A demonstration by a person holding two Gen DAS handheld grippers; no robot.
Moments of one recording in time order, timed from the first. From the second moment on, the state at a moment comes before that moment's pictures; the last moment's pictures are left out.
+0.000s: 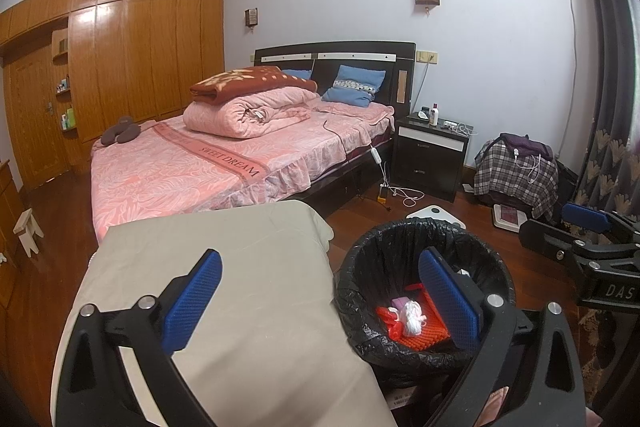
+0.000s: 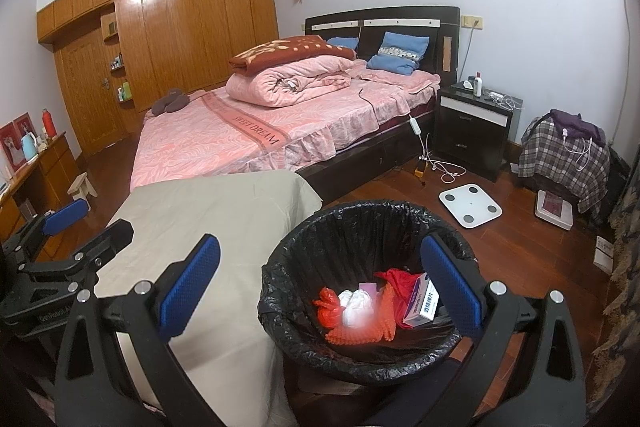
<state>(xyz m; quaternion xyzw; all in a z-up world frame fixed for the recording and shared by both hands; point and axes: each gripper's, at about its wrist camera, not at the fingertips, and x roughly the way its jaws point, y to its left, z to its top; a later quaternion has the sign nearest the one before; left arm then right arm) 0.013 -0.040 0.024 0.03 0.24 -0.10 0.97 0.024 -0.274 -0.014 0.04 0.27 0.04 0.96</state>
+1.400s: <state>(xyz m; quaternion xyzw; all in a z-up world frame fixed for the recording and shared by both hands) 0.014 -0.041 0.013 0.03 0.25 -0.10 0.96 0.025 -0.270 -0.013 0.04 0.27 0.04 0.96</state>
